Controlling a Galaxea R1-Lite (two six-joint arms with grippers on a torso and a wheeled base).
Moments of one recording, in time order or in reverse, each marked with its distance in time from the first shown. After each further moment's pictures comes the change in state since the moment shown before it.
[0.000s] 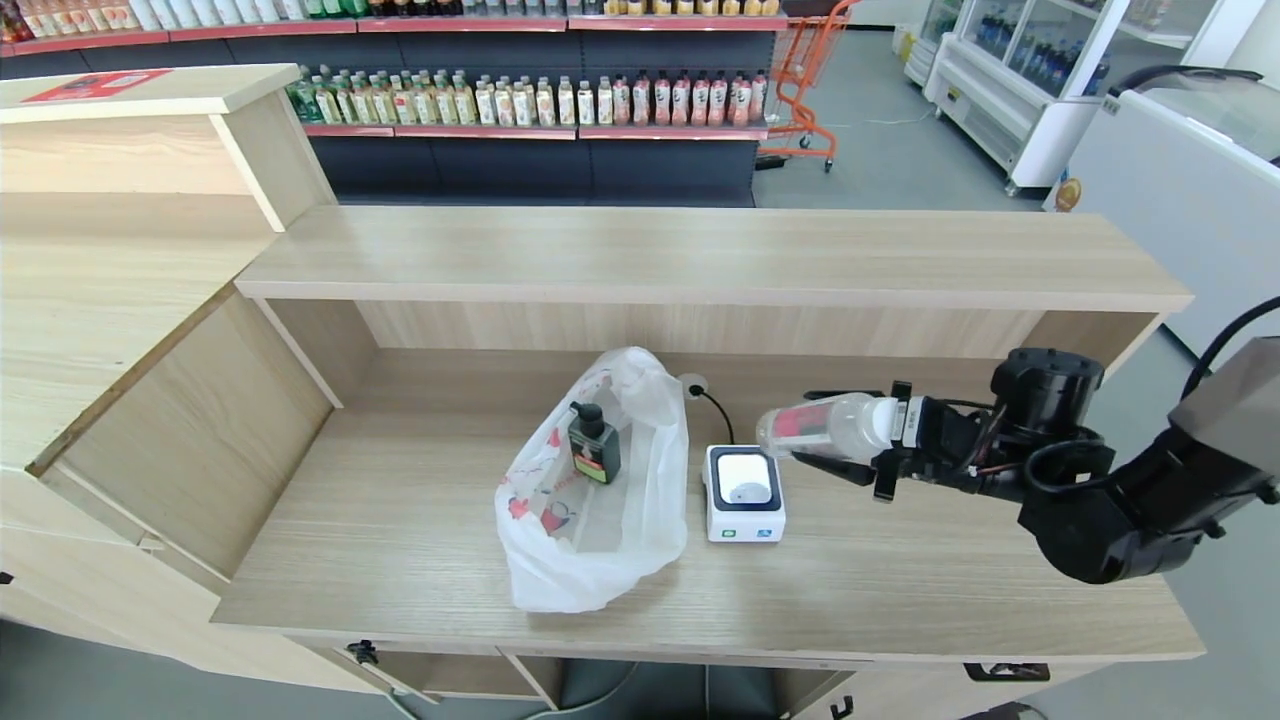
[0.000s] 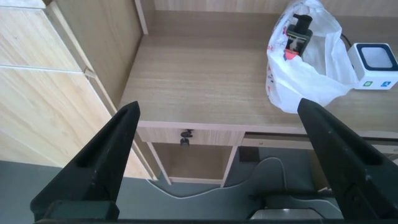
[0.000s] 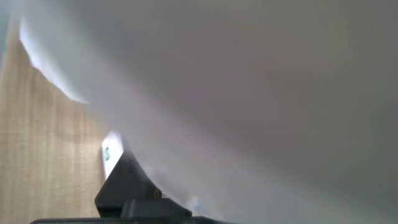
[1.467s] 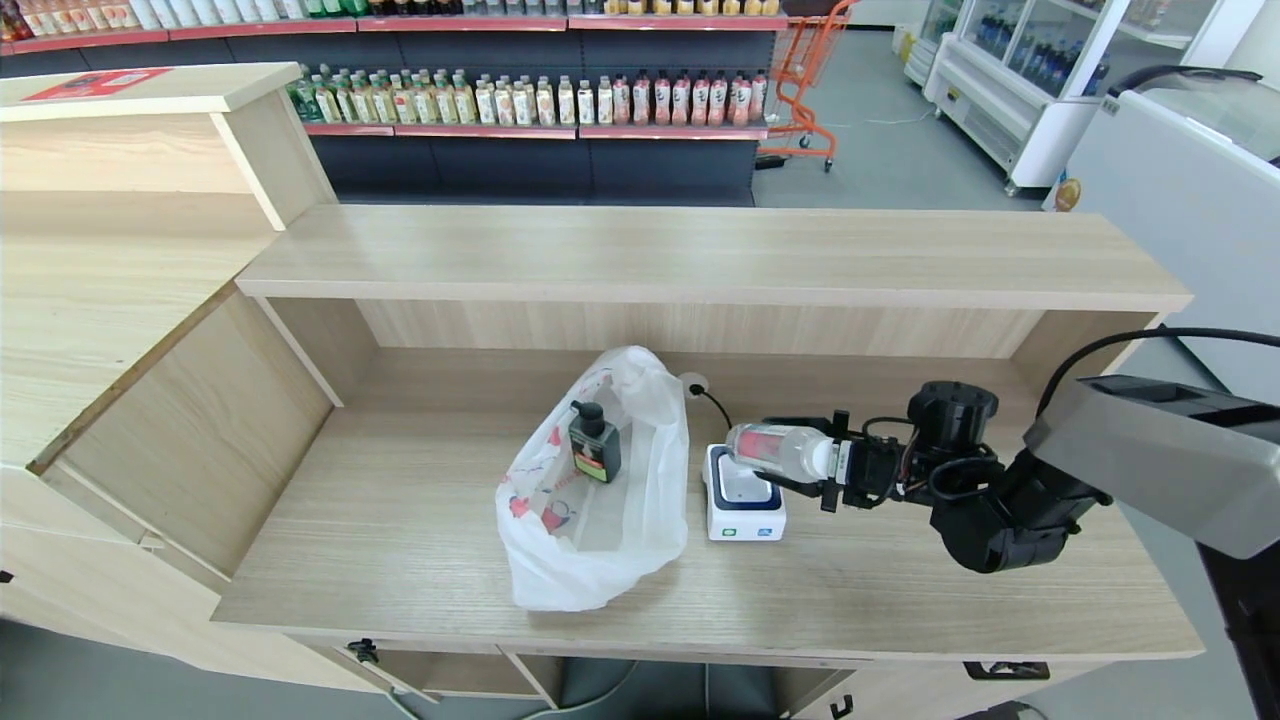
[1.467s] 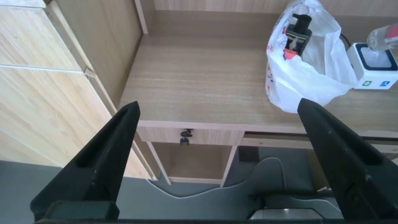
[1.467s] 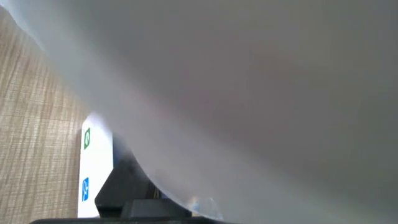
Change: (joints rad) left arm -0.001 0.000 0.000 0.000 0.000 0.000; right arm 0.019 0.308 -0.250 -0.031 0.037 -0.147
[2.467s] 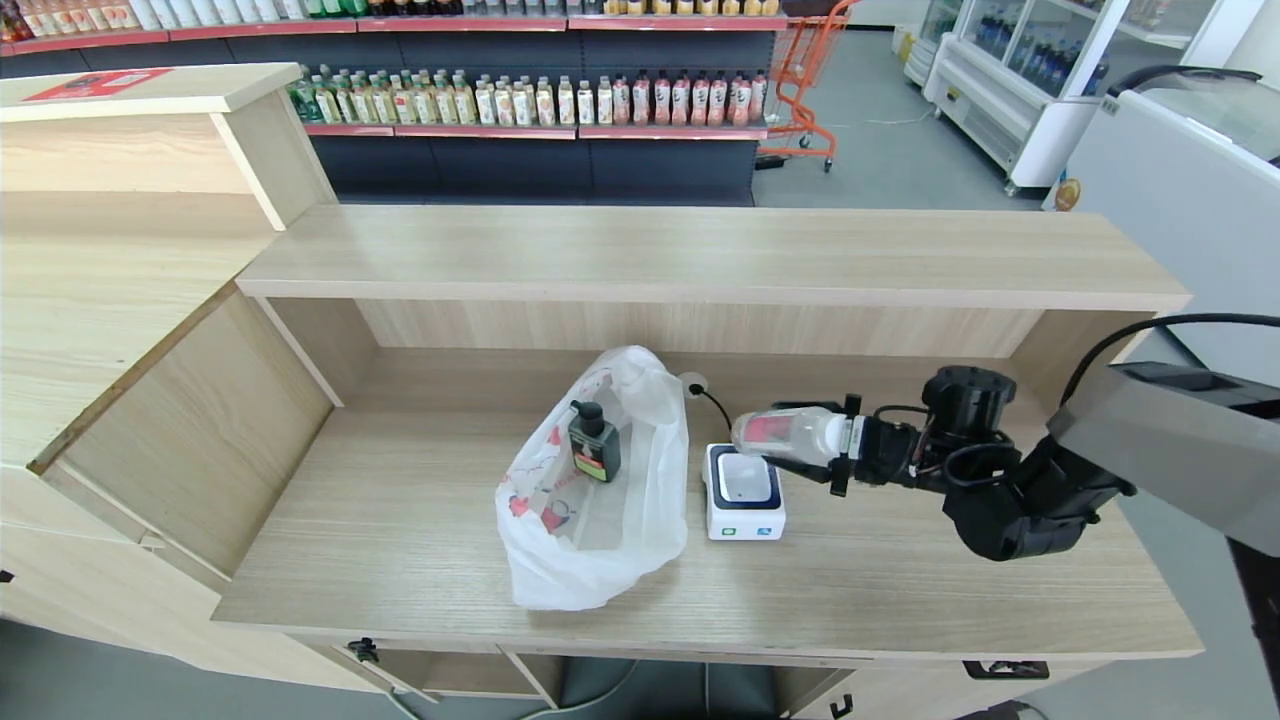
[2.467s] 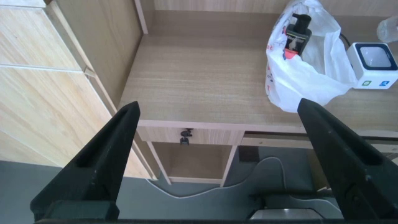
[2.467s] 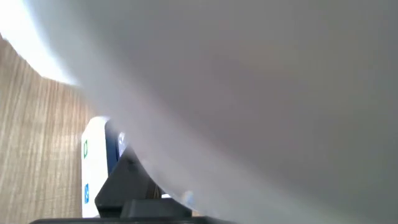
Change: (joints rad) left arm 0.000 0.000 0.000 0.000 0.000 0.000; right arm -0.016 -0.065 0.012 0.027 -0.003 0.106
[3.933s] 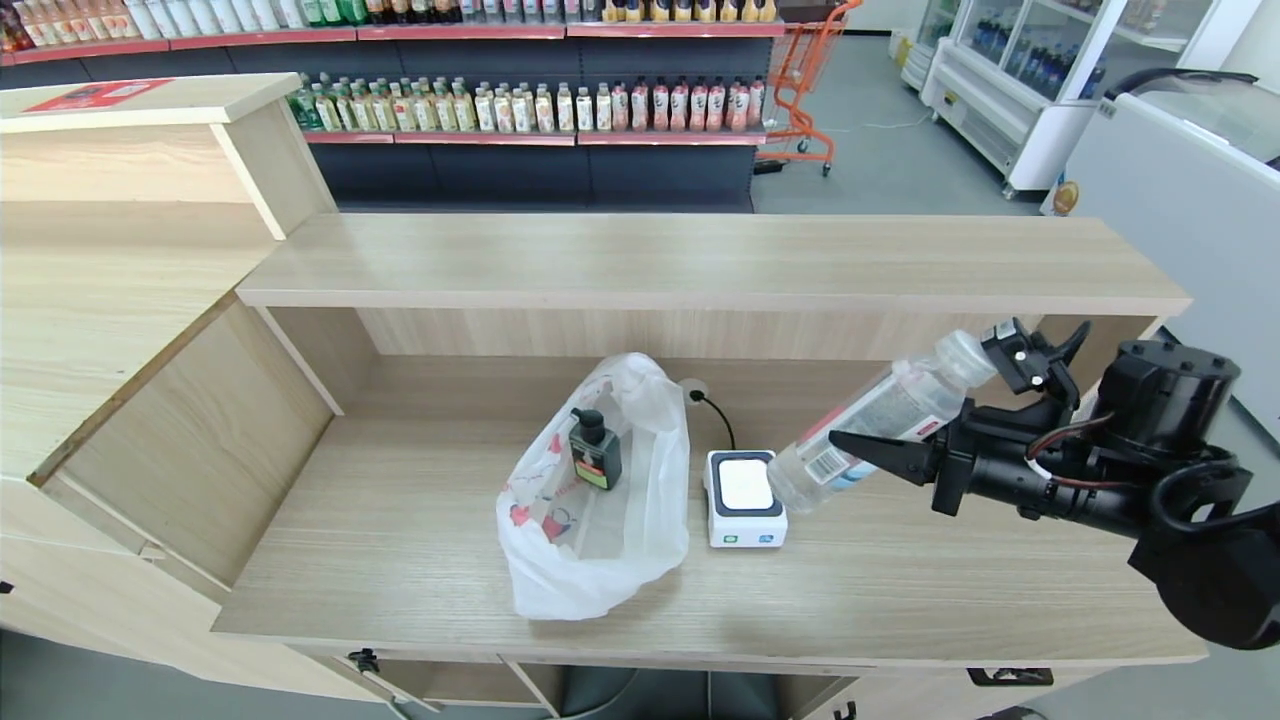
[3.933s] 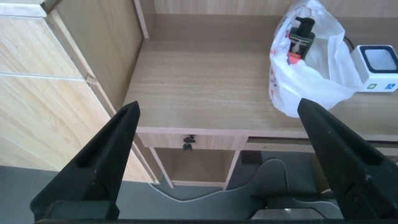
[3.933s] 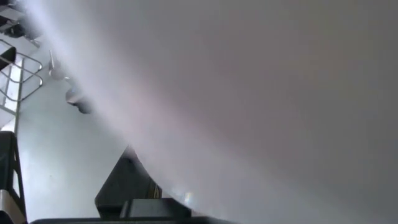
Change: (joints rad) left arm 0.002 0.000 0.000 0.000 0.000 0.002; right arm 0.027 -0.528 0.478 0.030 -0.149 0.972
